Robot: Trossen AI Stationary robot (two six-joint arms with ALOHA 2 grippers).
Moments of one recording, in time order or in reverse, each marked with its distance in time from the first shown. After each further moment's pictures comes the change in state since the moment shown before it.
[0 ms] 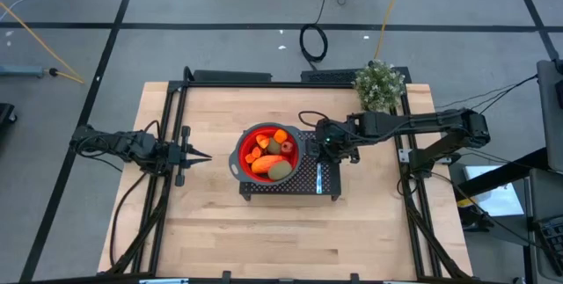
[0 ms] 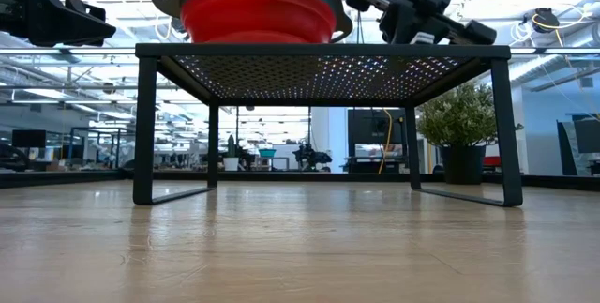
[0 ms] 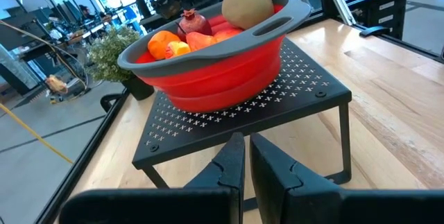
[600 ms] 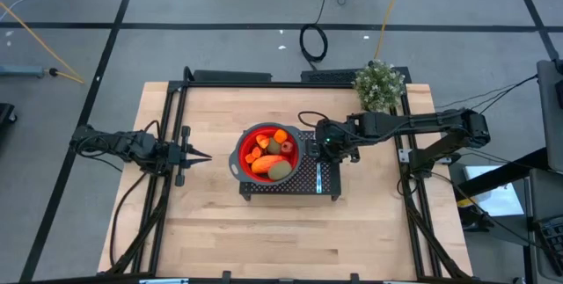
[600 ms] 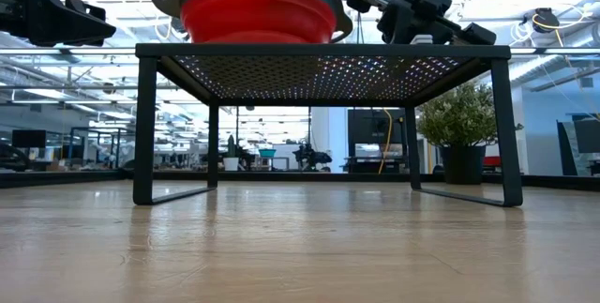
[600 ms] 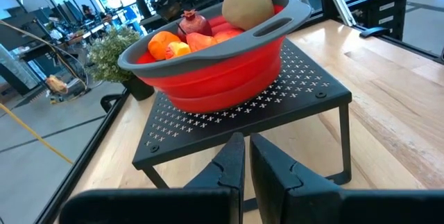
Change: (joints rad) left arm 0.000 0.000 0.000 0.002 0.000 -0.001; right arm 0.000 0.000 -0.005 -0.003 0.008 -0.029
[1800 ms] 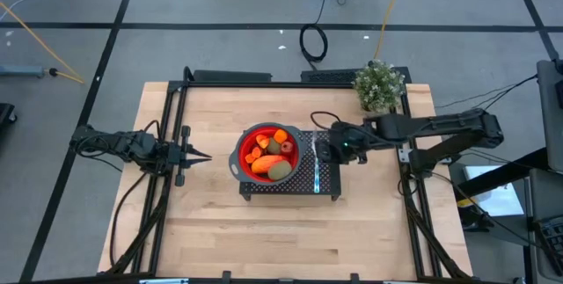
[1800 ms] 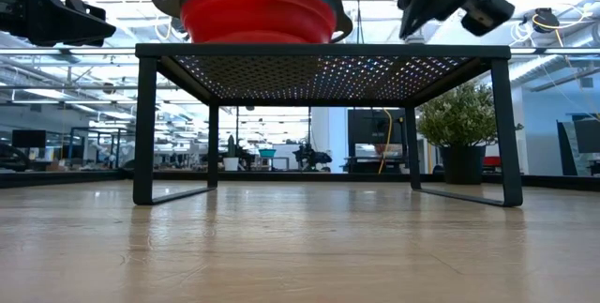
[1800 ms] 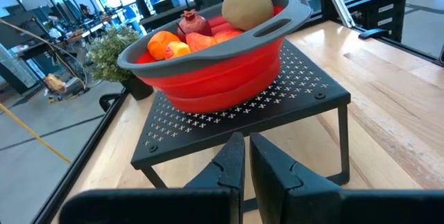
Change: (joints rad) left arm 0.000 0.000 0.000 0.001 0.002 -0.008; right arm 0.078 -0.130 0.000 -0.013 0.079 0.037
